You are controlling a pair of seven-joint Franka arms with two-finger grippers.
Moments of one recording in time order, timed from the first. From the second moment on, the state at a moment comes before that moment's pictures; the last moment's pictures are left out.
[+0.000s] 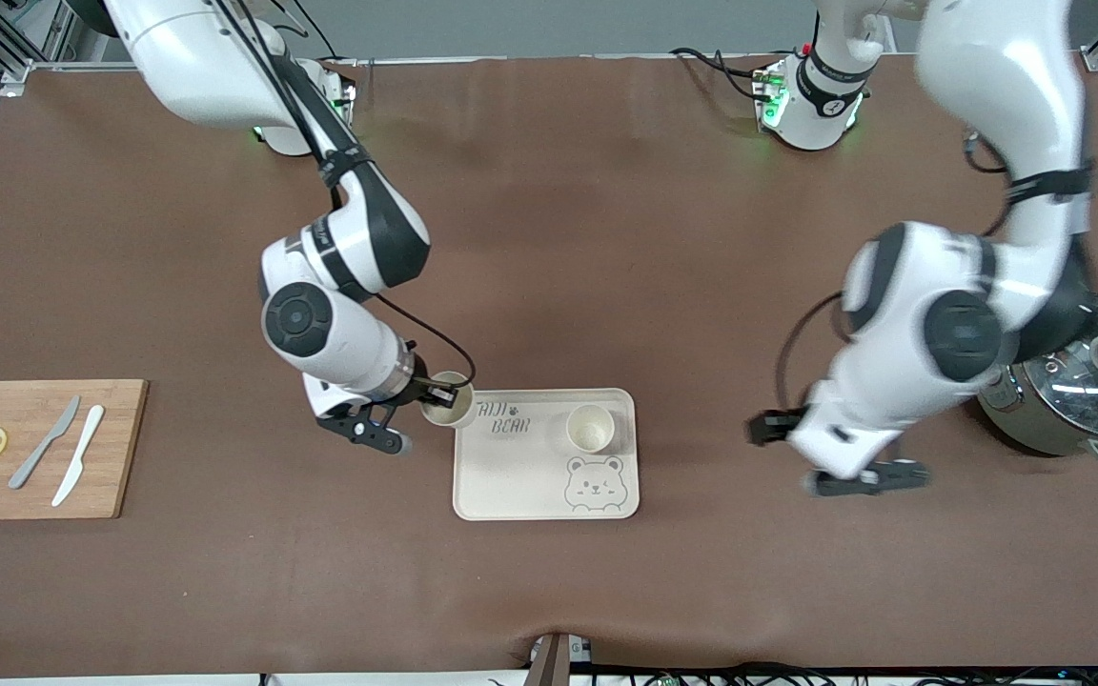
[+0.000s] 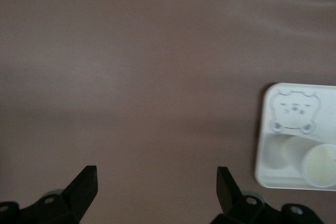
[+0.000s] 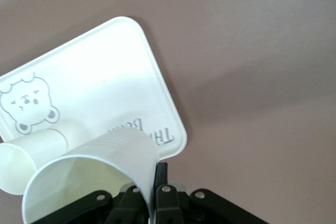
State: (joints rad) left arm -0.16 0.56 -0.09 -1.24 0.03 1.86 -0.28; right arm 0.41 0.61 0.09 -1.46 0.13 2.14 0.80
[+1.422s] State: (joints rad) left arm 0.04 0.29 -0.10 -1.37 0.01 1.79 0.00; right arm 0.46 0.83 0.08 -1.42 0.02 2.40 0.86
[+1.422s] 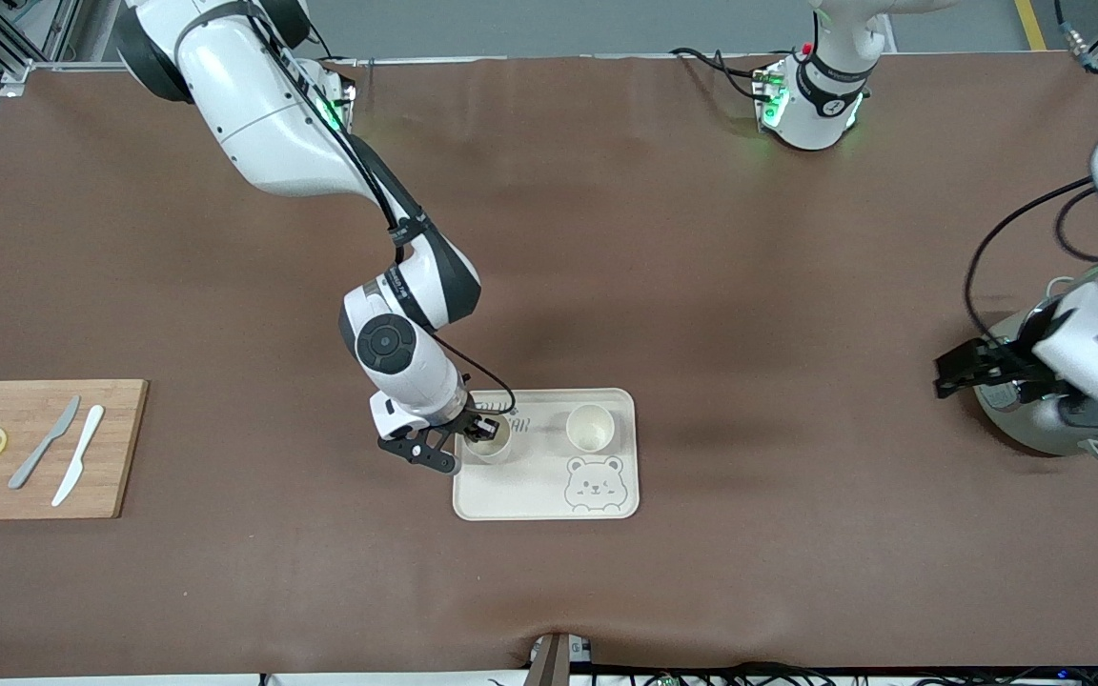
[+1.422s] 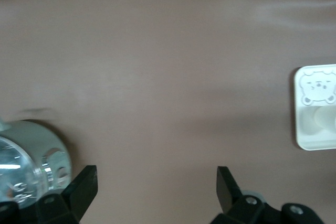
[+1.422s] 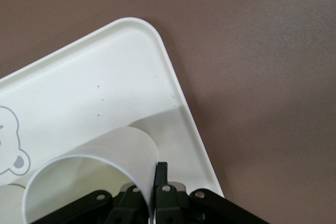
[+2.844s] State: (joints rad) left arm 0.01 0.03 -0.07 -1.60 0.00 1.69 0.04; right arm 0.46 0.67 0.08 -1.36 -0.11 2.09 0.83
